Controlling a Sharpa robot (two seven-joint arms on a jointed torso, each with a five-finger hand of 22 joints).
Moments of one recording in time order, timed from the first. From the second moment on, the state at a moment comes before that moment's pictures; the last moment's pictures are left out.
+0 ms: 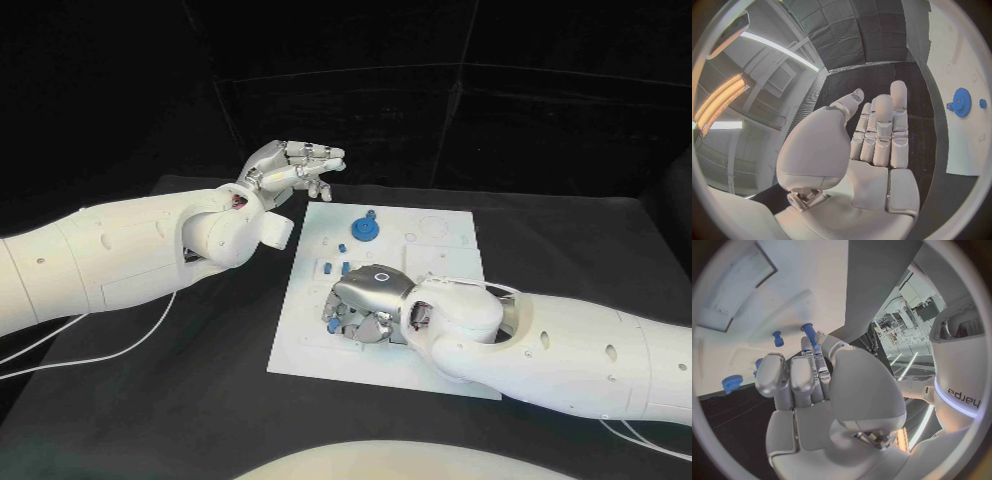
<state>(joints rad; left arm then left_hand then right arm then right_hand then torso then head) 1.30 -0.81 -0.13 1.41 0.02 -0.17 0.47 1.34 -0.12 0.35 0.00 0.10 1.03 0.18 0.10 0.07 1.12 0.11 0.18 0.08 1.23 0.02 1.05 0.48 0.17 1.21 0.11 0.57 0.76 1.12 -0.56 -0.14 1.67 -1.68 -0.20 -0.17 1.42 -0.11 0.40 0.03 0.11 1.04 0.16 0.06 0.06 1.20 0.09 0.09 0.06 1.47 0.00 1.24 0.96 0.11 1.32 0.10 1.36 1.13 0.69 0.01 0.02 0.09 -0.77</state>
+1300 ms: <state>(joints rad) 1.30 -0.82 -0.14 1.41 0.02 -0.16 0.47 1.34 -0.12 0.35 0.00 0.10 1.03 0.18 0.10 0.07 1.11 0.11 0.18 0.08 1.23 0.02 1.05 0.47 0.17 1.21 0.11 0.57 0.76 1.15 -0.81 -0.10 1.84 -1.59 -0.37 -0.15 1.37 -0.12 0.20 0.04 0.19 0.94 0.18 0.11 0.09 1.12 0.10 0.21 0.09 1.46 0.01 1.20 0.89 0.11 1.27 0.12 1.29 1.03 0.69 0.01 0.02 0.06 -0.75</state>
